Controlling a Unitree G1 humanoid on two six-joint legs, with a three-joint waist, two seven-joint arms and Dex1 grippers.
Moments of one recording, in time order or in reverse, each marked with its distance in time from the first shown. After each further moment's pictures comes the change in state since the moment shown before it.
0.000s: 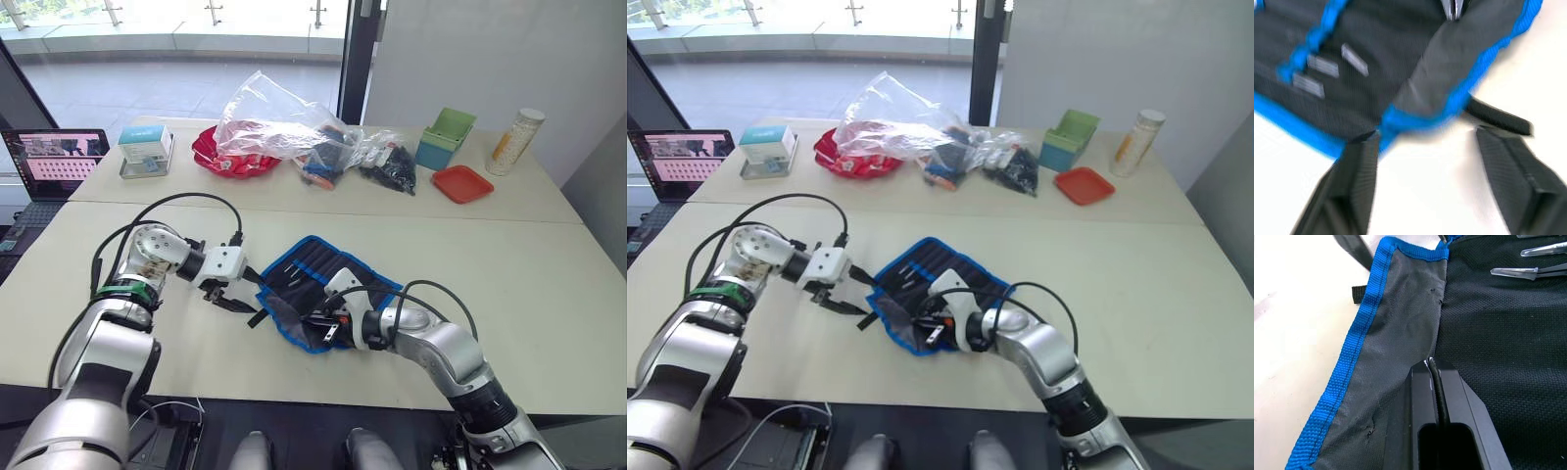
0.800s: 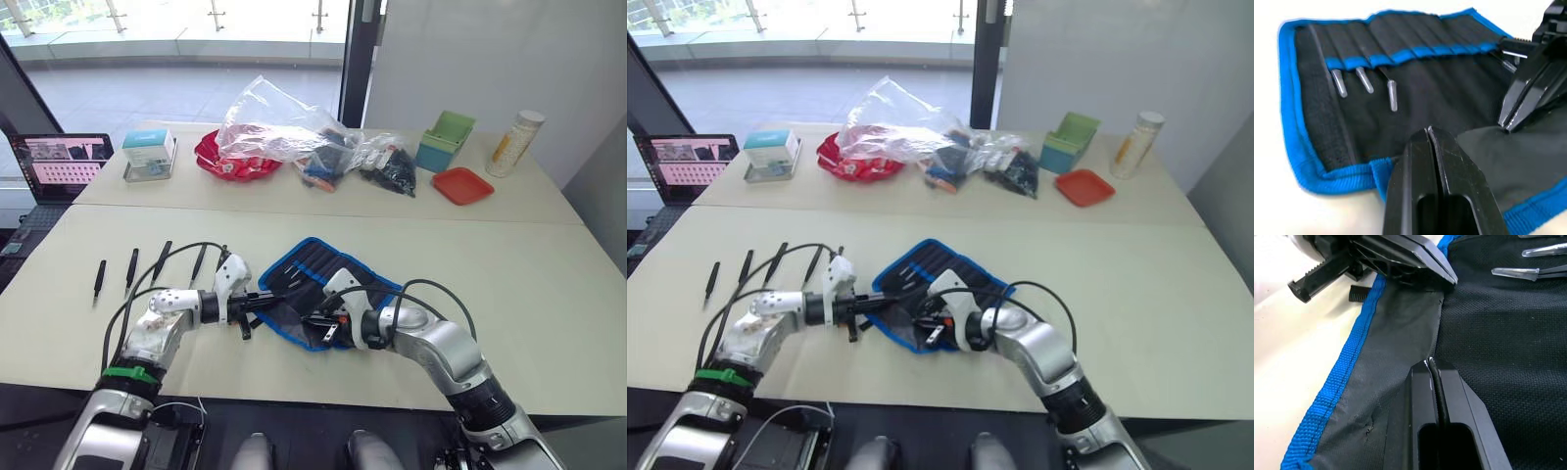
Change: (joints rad) left arm 0.507 -0.152 0.266 -0.637 -0.156 0.494 0.526; right arm -0.024 -0.014 0.014 0.010 -0.021 0.017 0.020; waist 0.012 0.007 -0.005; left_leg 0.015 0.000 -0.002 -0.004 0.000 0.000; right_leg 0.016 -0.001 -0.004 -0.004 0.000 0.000
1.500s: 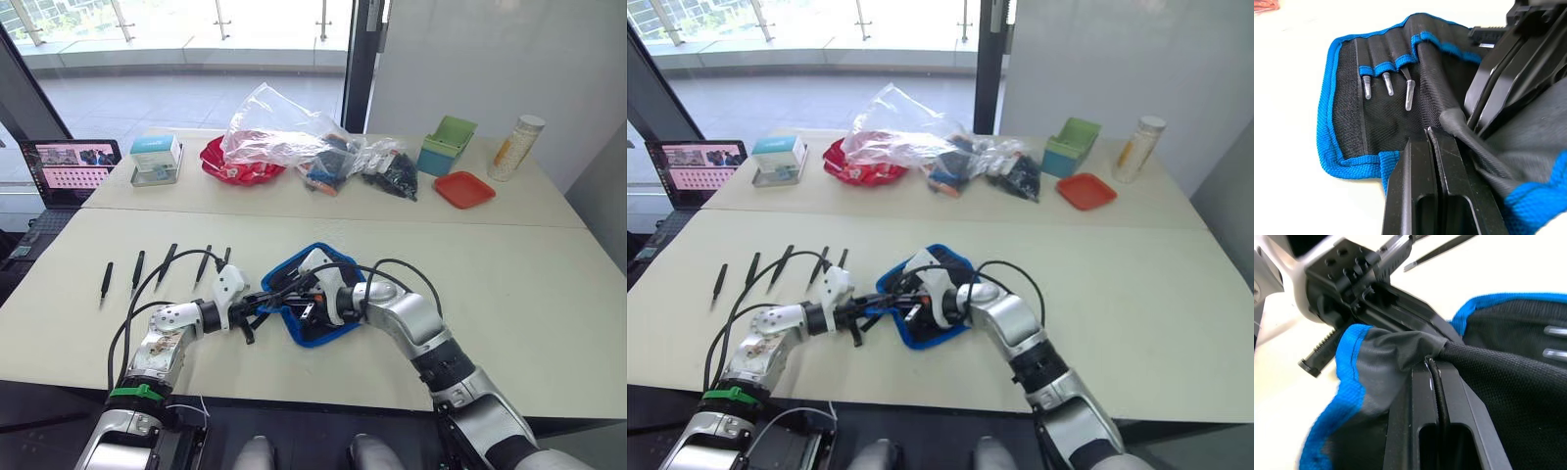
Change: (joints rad) left arm 0.076 -0.062 0.059 0.003 0.066 -0.129 0.049; right arm -0.205 0.157 0.023 0.359 -0.079 -0.202 0.122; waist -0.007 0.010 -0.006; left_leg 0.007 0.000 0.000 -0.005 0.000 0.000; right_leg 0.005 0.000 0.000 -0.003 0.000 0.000
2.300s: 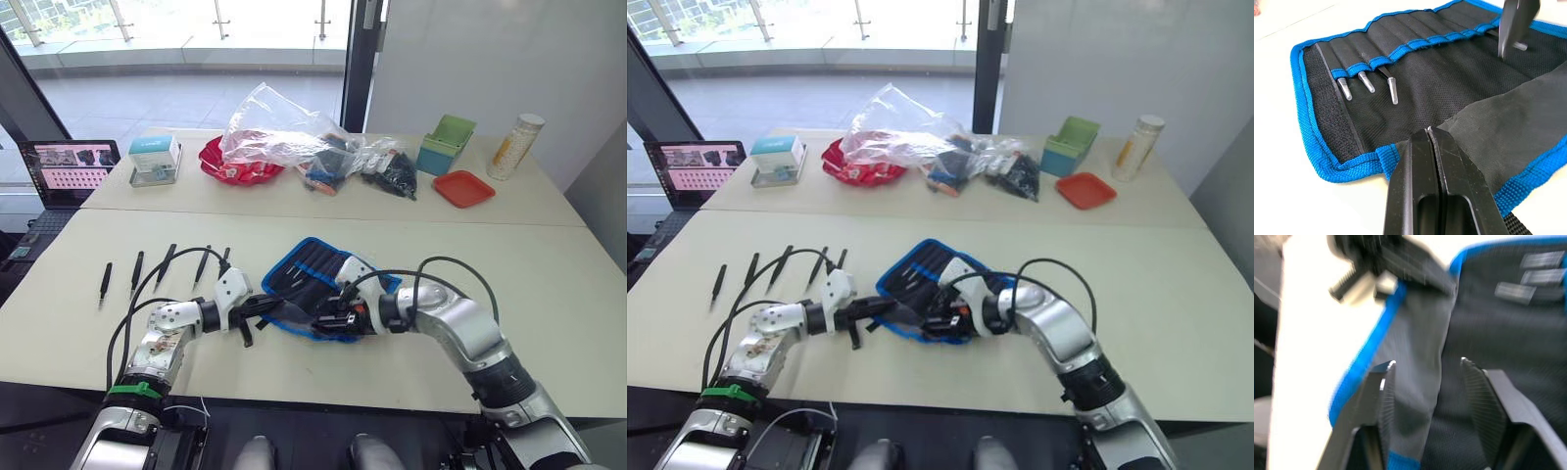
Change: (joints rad) left arm -0.014 0.016 -0.011 0.017 0.032 -0.058 -0.037; right arm 0.094 -0.256 -0.091 -0.361 0.075 0.207 0.124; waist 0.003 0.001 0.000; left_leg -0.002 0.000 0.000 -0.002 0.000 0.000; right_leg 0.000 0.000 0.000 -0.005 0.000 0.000
